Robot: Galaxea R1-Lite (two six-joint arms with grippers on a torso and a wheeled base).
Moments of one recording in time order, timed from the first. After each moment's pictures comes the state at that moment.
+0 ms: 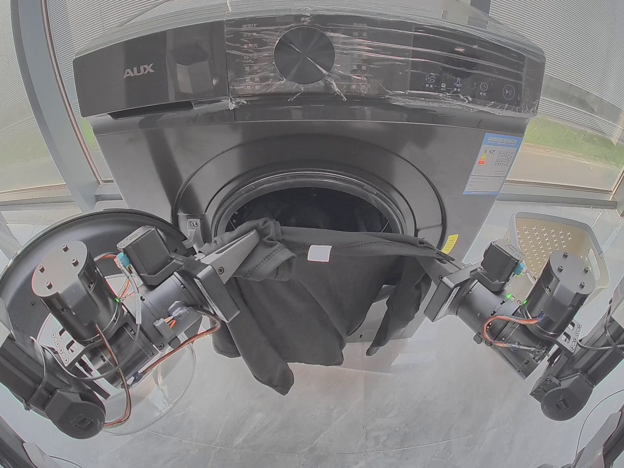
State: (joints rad) left arm -0.60 1.68 -0.39 -1.46 -0.06 -0.33; right arm 0.67 1.82 -0.40 -1.55 -0.15 0.17
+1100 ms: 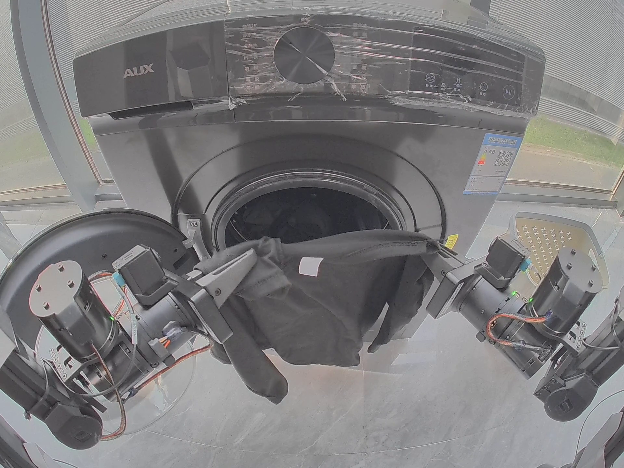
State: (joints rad) left arm -0.60 1.69 -0.30 -1.53 -0.08 -0.32; right arm 0.68 1.79 -0.40 -1.55 -0.16 0.17
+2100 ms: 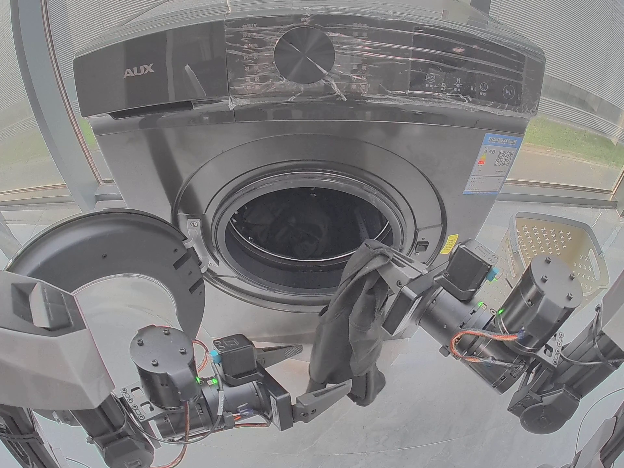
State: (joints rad) left arm -0.74 1.98 -0.24 -1.55 -0.25 -0.26; right arm 0.82 1.86 -0.50 -1.55 -0.15 0.18
